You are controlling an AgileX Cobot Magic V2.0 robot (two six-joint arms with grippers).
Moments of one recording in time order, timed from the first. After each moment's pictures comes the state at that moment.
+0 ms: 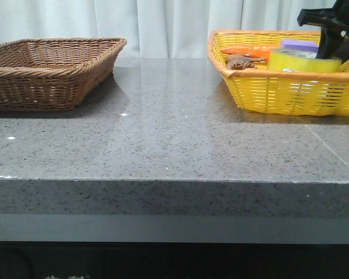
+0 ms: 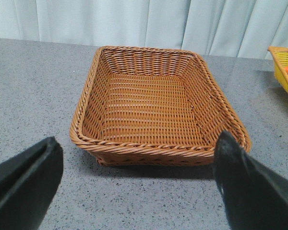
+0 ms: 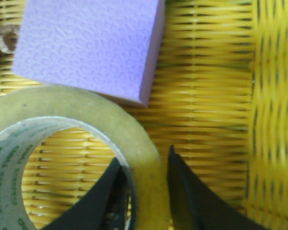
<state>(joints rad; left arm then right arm) -0.12 0.48 -0.52 -0.03 0.33 -0.05 -0.06 1.94 -1.75 0.17 0.84 -0.01</state>
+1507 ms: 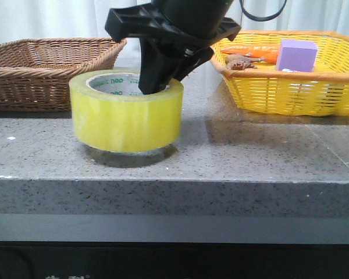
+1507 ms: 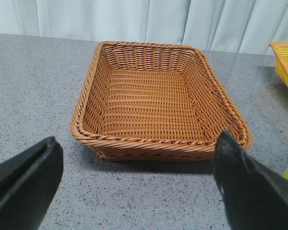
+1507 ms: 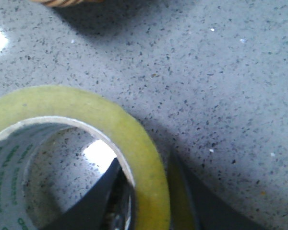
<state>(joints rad) -0.12 0.48 -0.52 -0.03 0.35 -0.05 0.65 1.70 -1.39 0.15 0.68 -0.11</state>
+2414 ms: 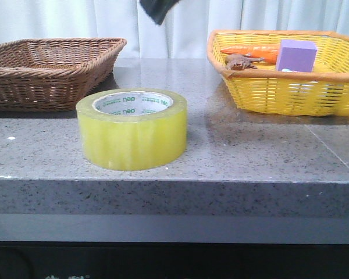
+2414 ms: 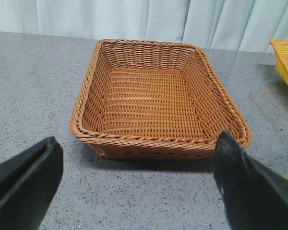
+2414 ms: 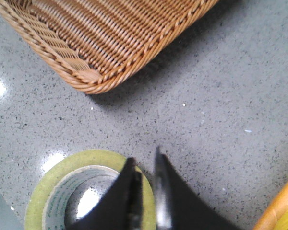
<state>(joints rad) -0.12 0.48 -0.52 -0.03 0.35 -0.05 0.65 1.57 -1.46 0.12 0.67 -0.11</state>
